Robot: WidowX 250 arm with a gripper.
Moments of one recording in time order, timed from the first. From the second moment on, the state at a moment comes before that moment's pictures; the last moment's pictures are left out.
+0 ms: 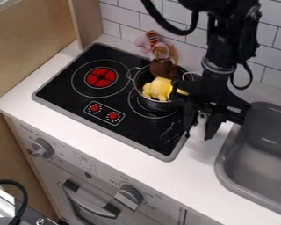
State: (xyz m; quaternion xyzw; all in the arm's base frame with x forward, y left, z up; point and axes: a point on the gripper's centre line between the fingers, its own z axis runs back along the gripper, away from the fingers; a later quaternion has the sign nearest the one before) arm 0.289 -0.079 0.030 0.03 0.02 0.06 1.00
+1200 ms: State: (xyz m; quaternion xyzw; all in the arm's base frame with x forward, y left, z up) arm 0.273 -0.029 0.047 0.03 0.05 0.01 1.00
